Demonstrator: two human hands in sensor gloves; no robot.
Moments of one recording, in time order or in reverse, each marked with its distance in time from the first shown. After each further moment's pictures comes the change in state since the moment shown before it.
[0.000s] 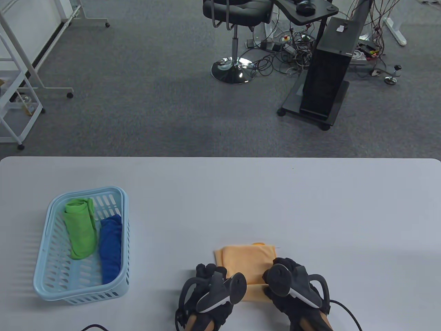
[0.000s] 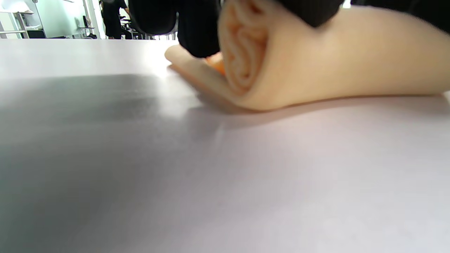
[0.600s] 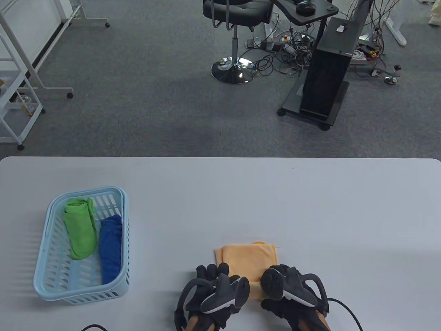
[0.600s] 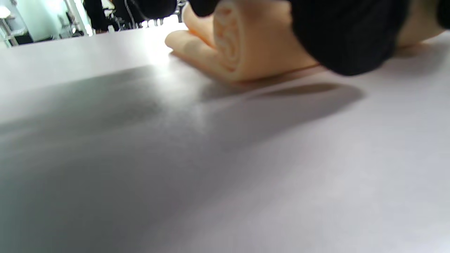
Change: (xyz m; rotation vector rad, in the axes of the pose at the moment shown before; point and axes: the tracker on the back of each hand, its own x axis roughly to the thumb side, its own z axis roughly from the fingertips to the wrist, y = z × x) left_hand 0.009 -0.003 0.003 -0.065 -0.037 -0.126; right_hand 0.010 0.014 -0.001 0.148 -0.030 0.159
